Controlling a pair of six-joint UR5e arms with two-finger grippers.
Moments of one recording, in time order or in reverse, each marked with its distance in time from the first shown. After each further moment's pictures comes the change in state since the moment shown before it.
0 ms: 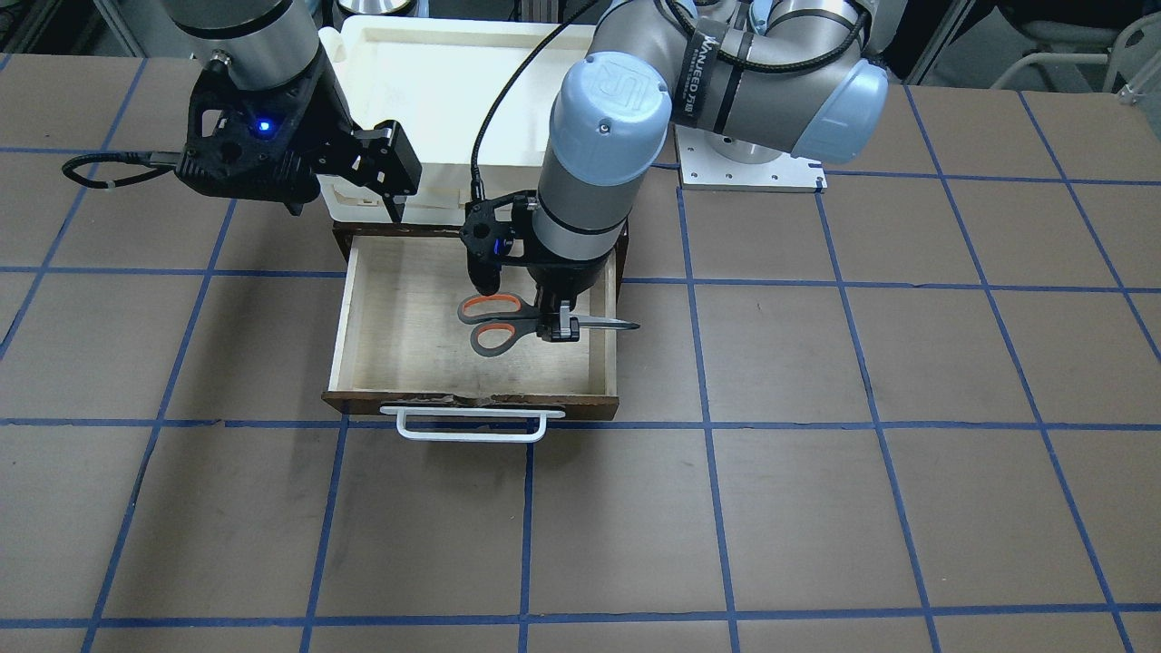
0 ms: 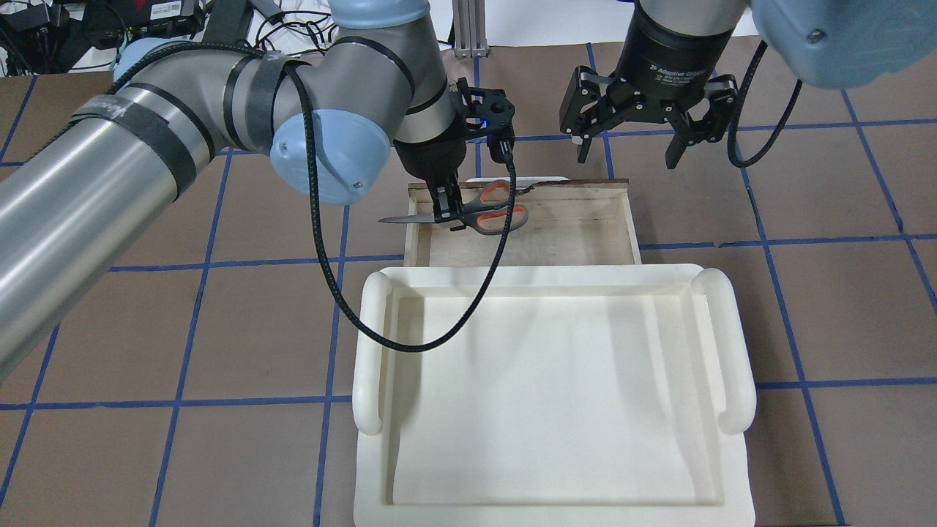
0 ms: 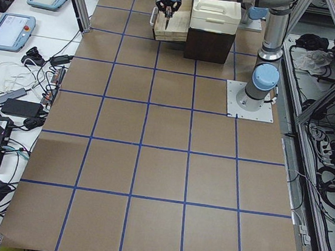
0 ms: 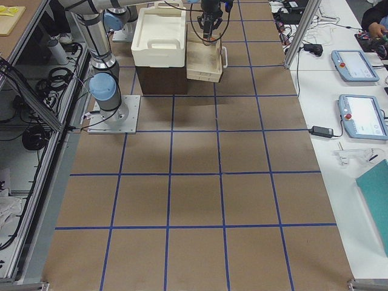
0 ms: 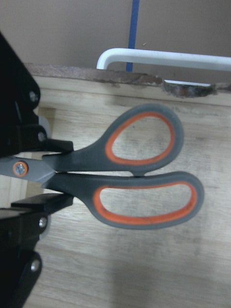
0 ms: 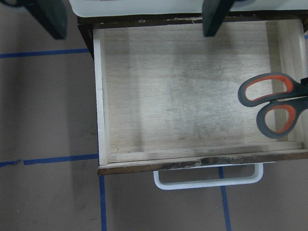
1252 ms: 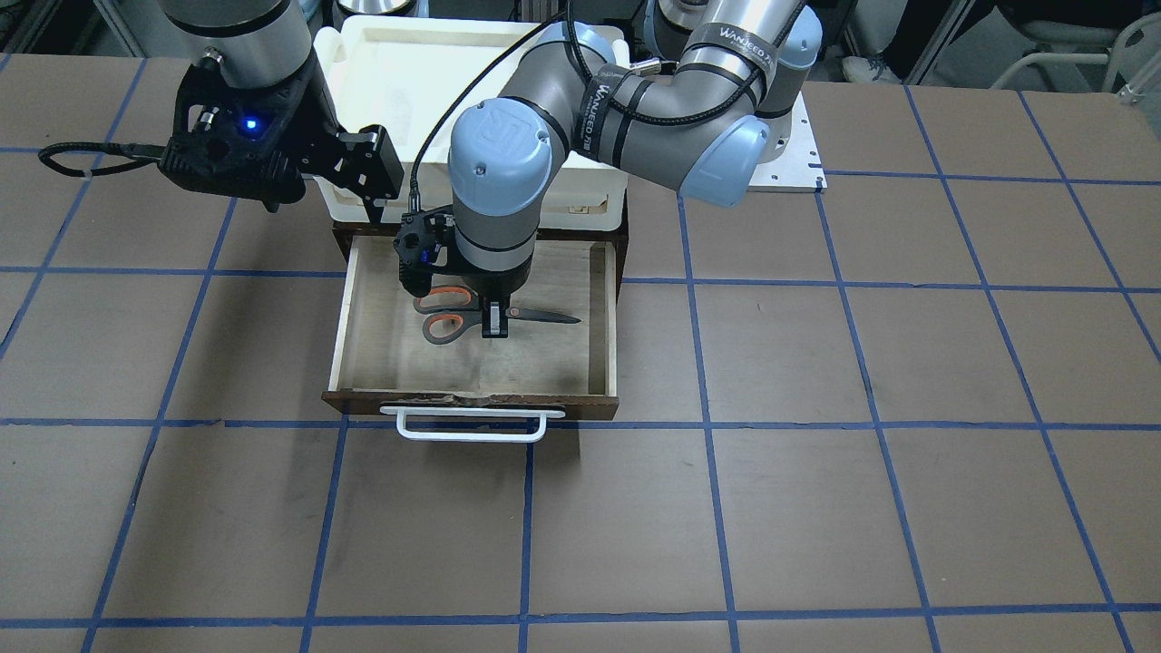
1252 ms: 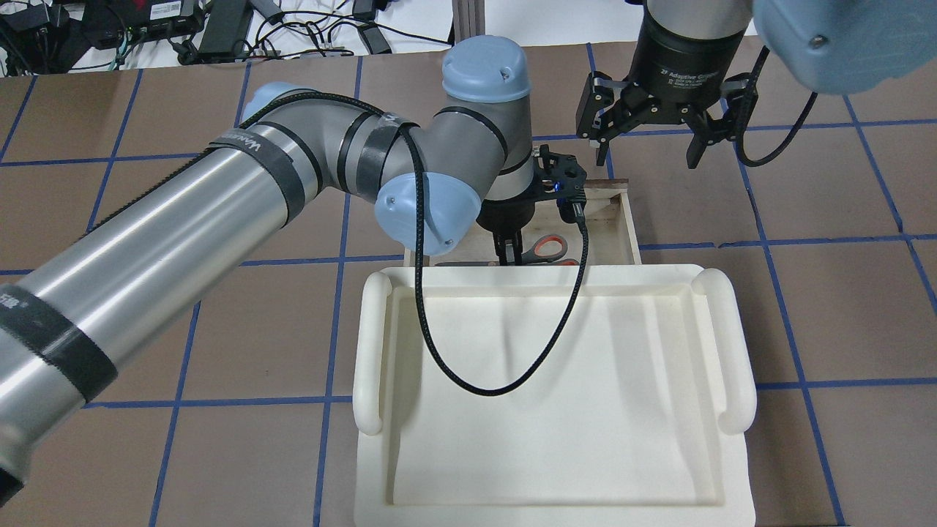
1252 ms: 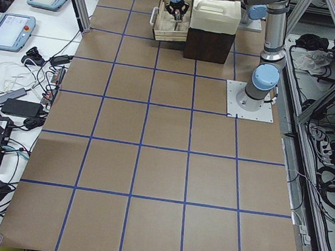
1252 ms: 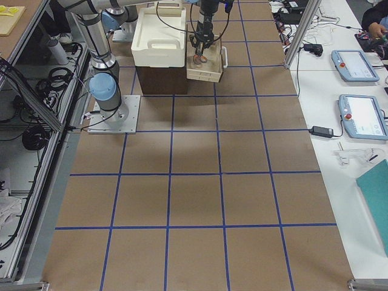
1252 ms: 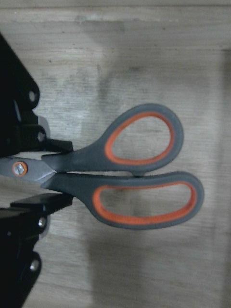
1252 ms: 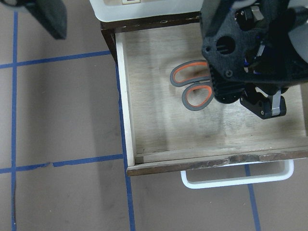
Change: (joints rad) left arm -0.129 -0.093 -0.018 0.034 0.009 -0.055; right arm 0.001 -0.002 0.008 -0.006 -0.072 0.005
